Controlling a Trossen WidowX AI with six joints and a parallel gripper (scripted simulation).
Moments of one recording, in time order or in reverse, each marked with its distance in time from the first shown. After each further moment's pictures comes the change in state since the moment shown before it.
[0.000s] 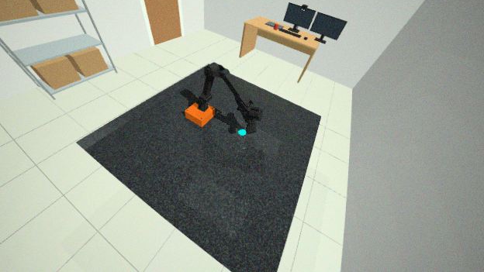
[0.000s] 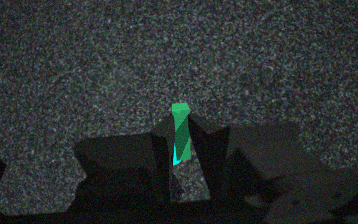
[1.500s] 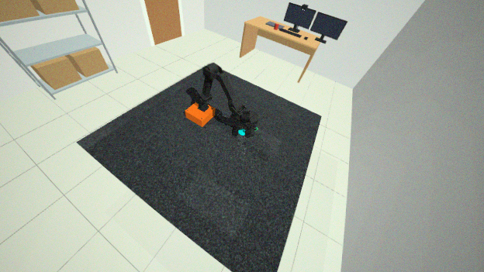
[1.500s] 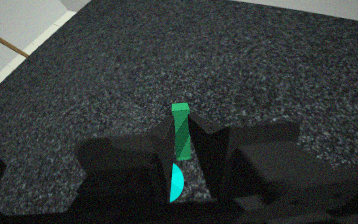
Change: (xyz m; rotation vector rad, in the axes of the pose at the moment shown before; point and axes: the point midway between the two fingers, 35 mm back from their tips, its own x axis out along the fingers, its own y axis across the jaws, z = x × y) arm 0.008 -0.017 0.002 0.054 -0.309 0.024
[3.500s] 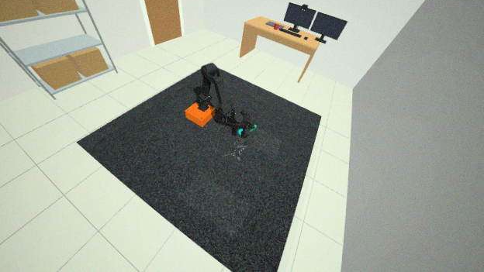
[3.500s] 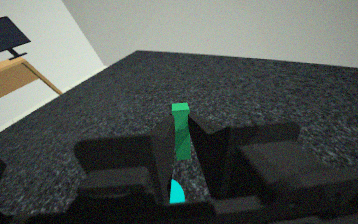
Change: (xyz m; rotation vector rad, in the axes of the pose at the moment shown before) arm -0.025 0.000 -0.008 -0.033 -0.362 0.054
